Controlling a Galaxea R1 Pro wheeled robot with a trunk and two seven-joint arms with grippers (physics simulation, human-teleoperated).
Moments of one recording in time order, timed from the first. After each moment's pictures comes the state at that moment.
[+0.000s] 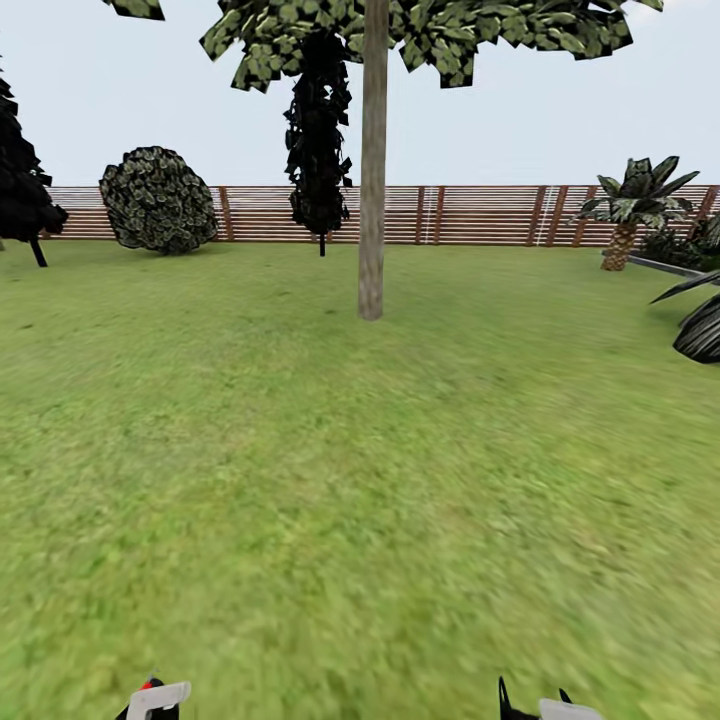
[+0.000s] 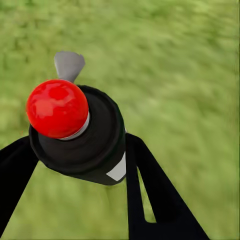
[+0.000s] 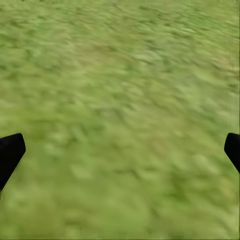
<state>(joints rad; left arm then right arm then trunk) -0.29 0.15 0.05 -0.25 0.10 -0.44 0.01 -0.33 -0.04 -0.05 -0.03 0.00 -0.87 -0.15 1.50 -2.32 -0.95</state>
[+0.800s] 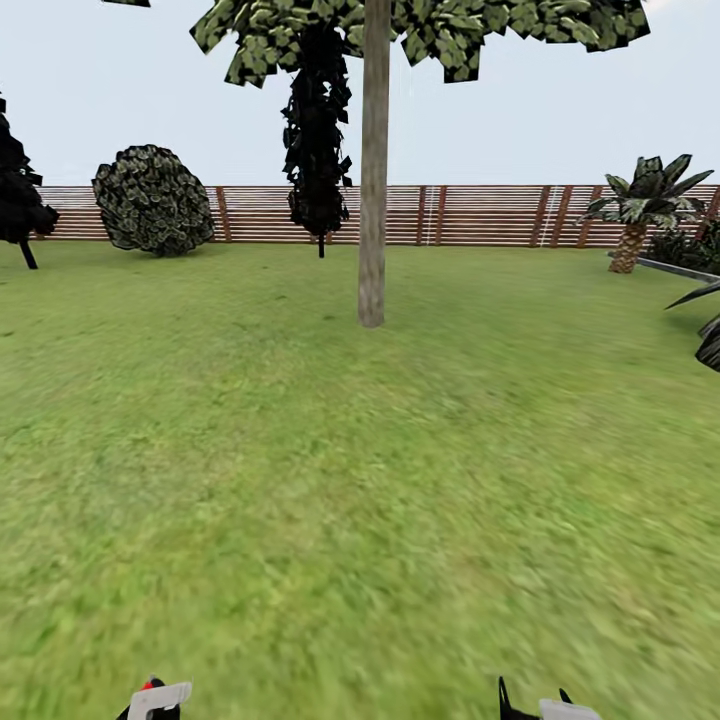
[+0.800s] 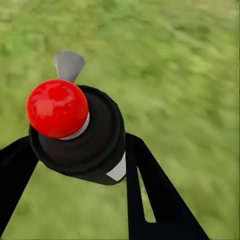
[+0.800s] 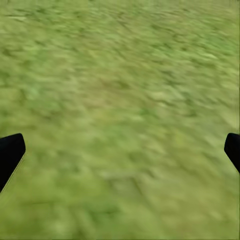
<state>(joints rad) -0.29 0.14 0.05 -0.25 0.10 -0.44 0.01 -0.33 -0.04 -0.05 -0.03 0.00 -0.87 -0.15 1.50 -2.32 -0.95</state>
